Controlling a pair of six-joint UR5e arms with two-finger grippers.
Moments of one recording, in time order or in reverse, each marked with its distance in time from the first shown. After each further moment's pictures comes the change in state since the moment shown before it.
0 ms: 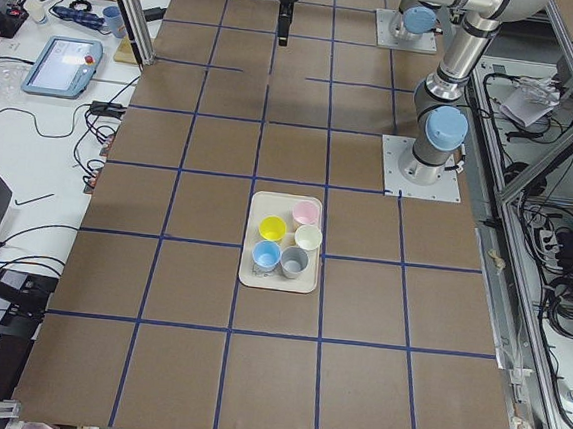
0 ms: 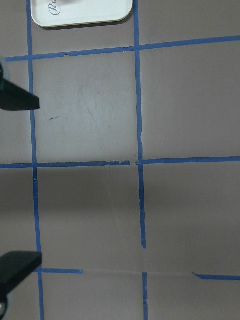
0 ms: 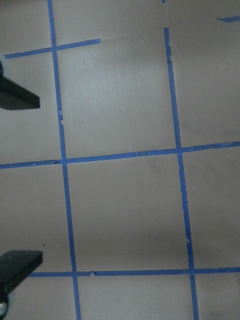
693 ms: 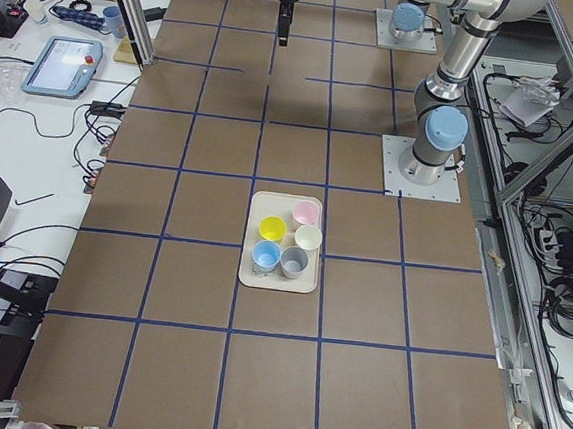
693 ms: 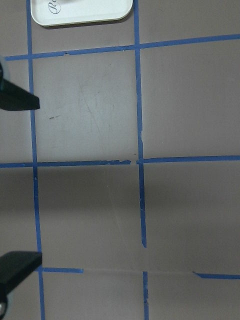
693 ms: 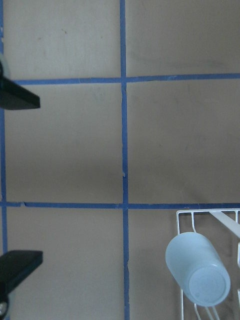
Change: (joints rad) left arm 0.000 0.001 -0.002 0.000 -0.003 0.001; right arm -0.244 0.164 -0.012 -0.226 -0.013 -0.373
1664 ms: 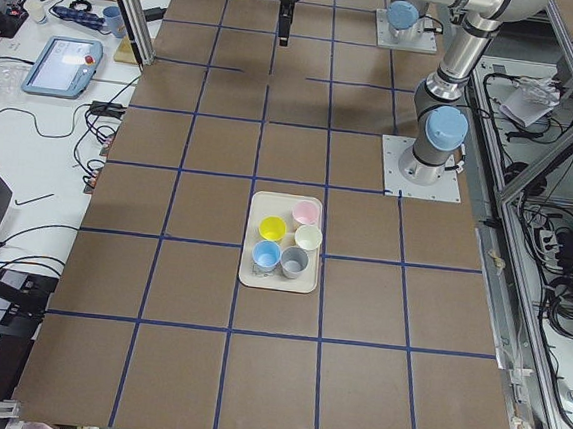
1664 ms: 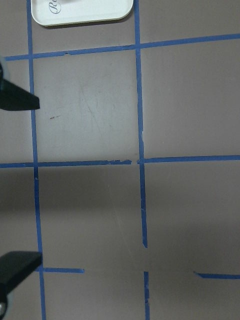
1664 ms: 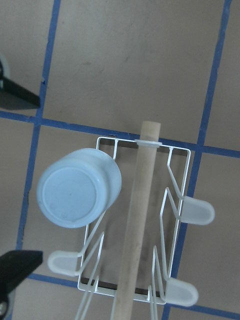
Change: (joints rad) left arm 0.000 0.003 -0.002 0.000 0.000 0.002; right arm -0.083 0.378 -0.200 -0.202 0.000 -0.252
